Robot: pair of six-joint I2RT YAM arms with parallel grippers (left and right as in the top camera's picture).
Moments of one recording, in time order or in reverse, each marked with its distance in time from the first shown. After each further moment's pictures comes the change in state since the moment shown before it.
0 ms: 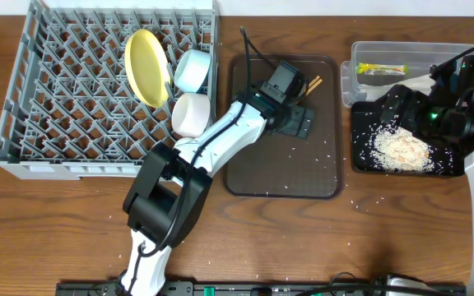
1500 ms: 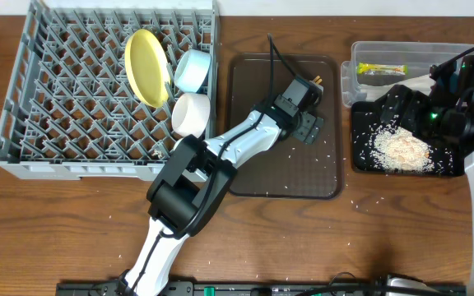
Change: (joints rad) left arm -0.049 0.141 -0.001 0.222 -0.099 0.136; right arm 0.000 0.000 0.000 0.000 0.000 0.000
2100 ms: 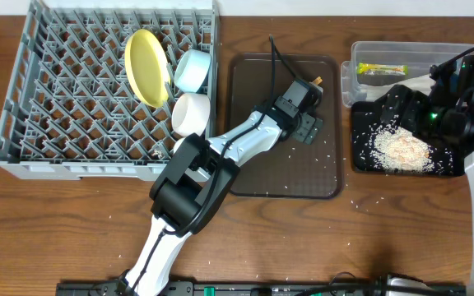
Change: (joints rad) left arm 0.000 0.025 0.002 0.013 -0.011 0.012; right arm 0.000 0.000 0.000 0.000 0.000 0.000
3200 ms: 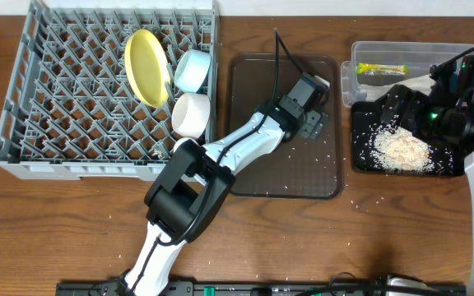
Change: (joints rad) left arm -0.027 -0.063 0.003 0.007 -0.105 0.030; right arm 0.000 0.000 0.000 0.000 0.000 0.000
